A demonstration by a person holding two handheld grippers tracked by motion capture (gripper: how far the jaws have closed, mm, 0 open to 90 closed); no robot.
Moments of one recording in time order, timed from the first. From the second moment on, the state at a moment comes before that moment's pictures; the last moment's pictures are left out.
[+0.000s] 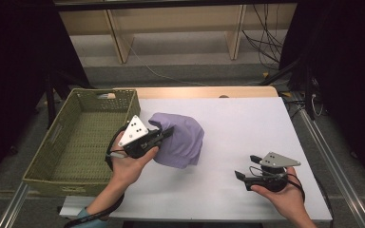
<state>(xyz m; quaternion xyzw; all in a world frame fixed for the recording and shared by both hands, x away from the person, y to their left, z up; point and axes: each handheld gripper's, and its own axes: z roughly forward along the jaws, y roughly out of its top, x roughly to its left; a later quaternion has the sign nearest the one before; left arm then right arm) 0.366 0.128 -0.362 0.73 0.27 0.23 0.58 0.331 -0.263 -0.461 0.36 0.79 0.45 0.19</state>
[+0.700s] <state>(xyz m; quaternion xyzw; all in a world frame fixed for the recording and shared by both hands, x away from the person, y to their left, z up) 0.368 0.142 -0.351 0.73 0.27 0.24 0.59 0.331 -0.263 -0.461 0.36 0.79 0.45 0.19</state>
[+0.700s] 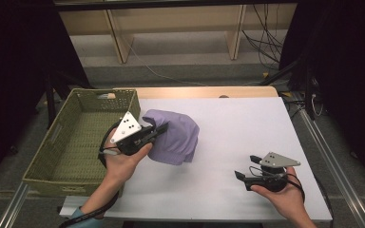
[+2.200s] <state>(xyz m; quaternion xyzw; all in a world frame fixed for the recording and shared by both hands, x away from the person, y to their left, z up) 0.369 0.167 -0.337 0.70 0.29 0.27 0.59 0.331 -0.263 -0.461 0.36 0.80 0.44 0.19</state>
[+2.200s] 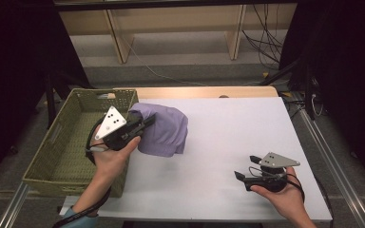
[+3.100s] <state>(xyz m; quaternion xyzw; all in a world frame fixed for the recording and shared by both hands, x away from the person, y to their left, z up) 0.371 0.184 -0.328 0.69 0.30 0.29 0.60 0.331 -0.263 -0.462 0.36 0.80 0.45 0.19</state>
